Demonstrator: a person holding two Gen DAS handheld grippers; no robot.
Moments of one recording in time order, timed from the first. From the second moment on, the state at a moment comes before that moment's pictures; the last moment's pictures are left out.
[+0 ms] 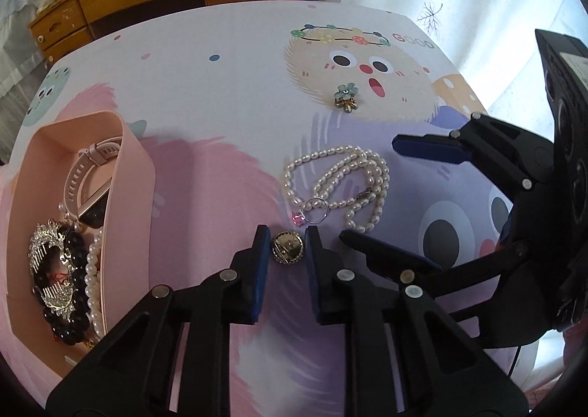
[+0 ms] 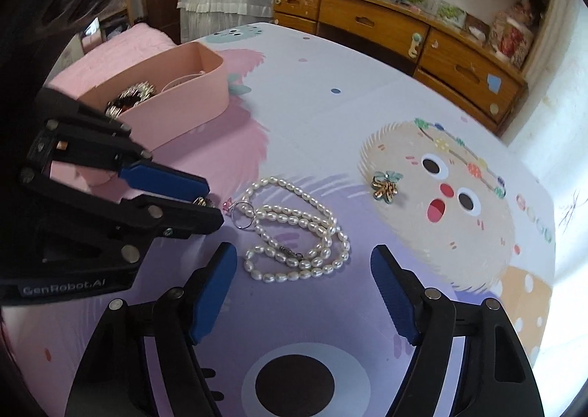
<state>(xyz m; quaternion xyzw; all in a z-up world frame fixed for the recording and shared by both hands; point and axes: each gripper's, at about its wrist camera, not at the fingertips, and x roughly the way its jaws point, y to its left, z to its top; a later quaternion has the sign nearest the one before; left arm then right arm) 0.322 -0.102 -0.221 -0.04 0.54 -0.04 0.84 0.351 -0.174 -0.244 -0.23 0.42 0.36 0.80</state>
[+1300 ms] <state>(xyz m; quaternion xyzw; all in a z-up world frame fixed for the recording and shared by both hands) 0.263 -0.024 -0.131 -0.13 0.44 -0.02 0.89 0.298 -0.180 -0.173 -0.01 0.47 0.30 0.83</state>
